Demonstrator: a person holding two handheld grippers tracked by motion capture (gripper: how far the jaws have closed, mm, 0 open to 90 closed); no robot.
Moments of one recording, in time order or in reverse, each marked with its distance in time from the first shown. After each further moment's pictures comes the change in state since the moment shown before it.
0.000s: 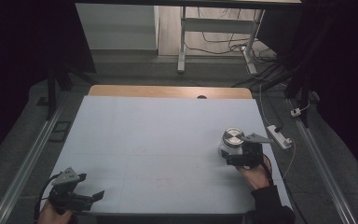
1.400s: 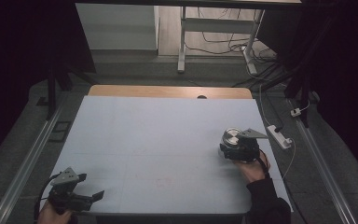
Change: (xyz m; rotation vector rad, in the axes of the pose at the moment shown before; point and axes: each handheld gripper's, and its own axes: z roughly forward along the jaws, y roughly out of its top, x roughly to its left) left arm 0.001 0.000 -0.001 -0.006 -0.012 0.000; right arm 0.001 0.011 0.015 -0.011 -0.037 -0.041
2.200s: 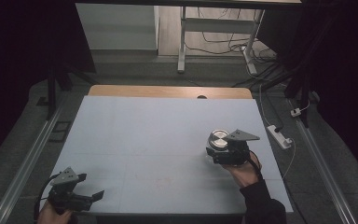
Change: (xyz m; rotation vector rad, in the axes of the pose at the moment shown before) left arm 0.000 0.000 0.000 -0.003 -0.003 -0.001; right arm 0.047 0.018 -0.016 -0.046 0.167 -0.072
